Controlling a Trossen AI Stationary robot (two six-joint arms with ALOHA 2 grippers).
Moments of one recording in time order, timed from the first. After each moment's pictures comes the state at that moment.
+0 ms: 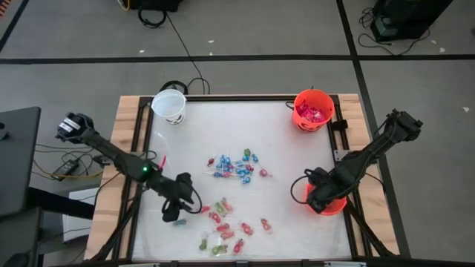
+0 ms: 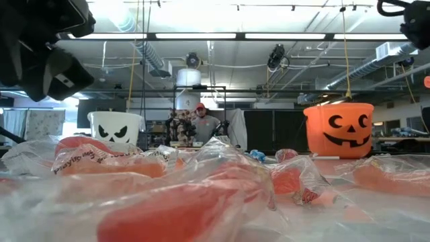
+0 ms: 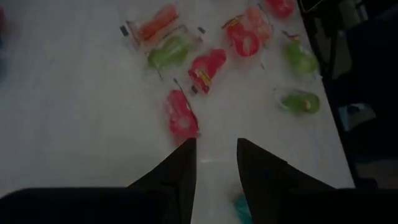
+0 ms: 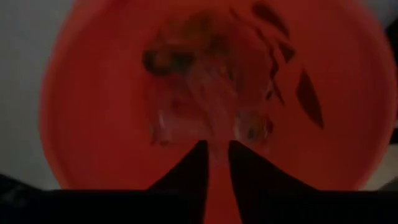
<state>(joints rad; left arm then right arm) -0.53 1.16 0.57 -0.23 0.01 -0.50 0.64 1.29 0.95 -1.25 -0.18 1.59</state>
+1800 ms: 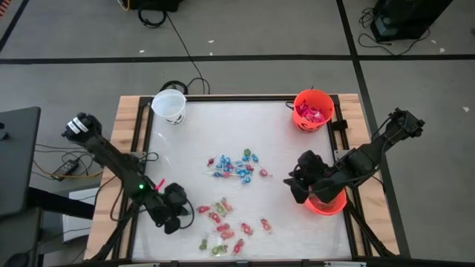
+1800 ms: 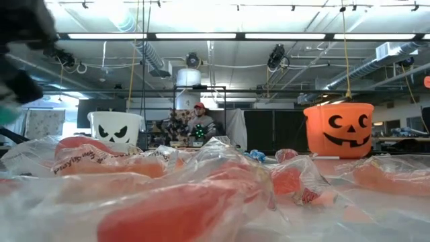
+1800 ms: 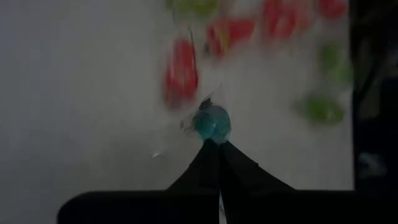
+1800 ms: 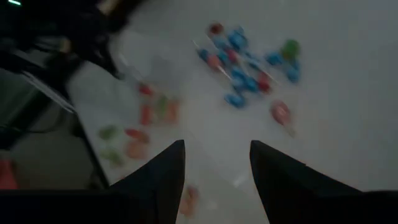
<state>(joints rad) -0.79 1.27 0.57 -0.21 -0.29 -1.02 0.60 1.25 1.23 -0.94 0.54 1.30</state>
